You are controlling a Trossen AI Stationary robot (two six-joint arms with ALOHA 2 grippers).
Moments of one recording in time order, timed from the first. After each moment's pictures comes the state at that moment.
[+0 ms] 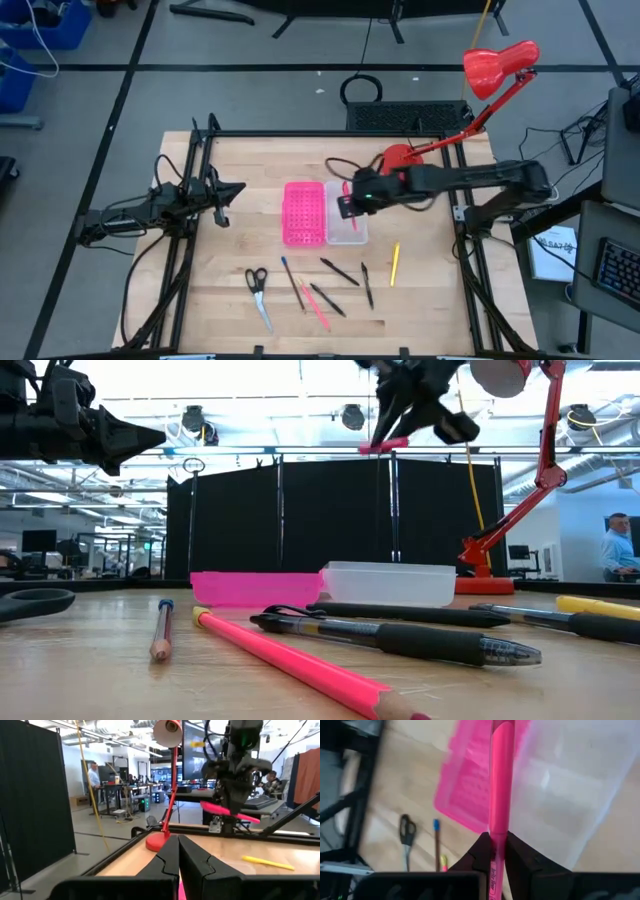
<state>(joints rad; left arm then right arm) 0.14 0.01 0.01 0.17 -0.16 0.05 0.00 1.54 1.33 -0.79 0.05 1.23</state>
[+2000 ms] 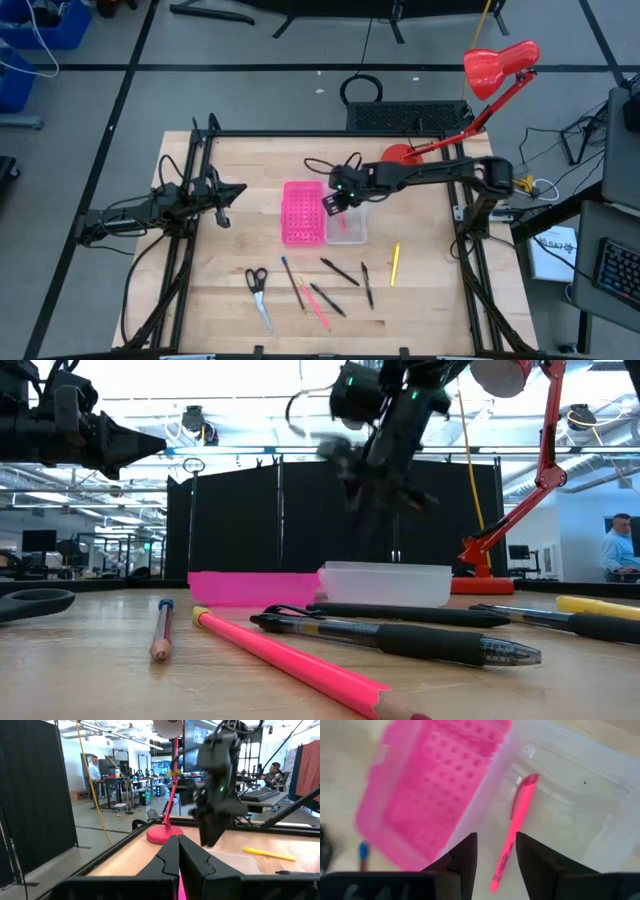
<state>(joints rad) 0.14 0.01 0.01 0.13 -0.16 0.05 -0.14 1.75 1.28 -0.62 0.02 0.90</state>
